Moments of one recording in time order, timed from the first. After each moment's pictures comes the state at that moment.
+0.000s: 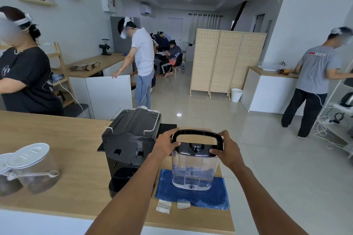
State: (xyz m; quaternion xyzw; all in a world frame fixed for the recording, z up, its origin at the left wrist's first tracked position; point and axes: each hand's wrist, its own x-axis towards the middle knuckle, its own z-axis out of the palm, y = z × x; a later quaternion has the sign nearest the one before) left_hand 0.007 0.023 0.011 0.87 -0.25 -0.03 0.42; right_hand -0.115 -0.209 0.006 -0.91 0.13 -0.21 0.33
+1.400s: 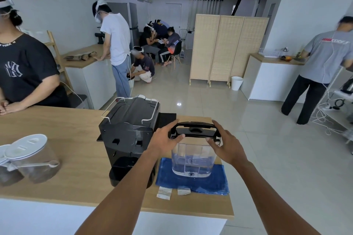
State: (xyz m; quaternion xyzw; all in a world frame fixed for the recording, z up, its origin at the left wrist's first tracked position) left_hand -0.010 0.037 -0.005 0.87 -0.26 0.00 0.42; right_hand -0.126 -0.200 -0.010 -0.94 0.10 -0.22 0.23
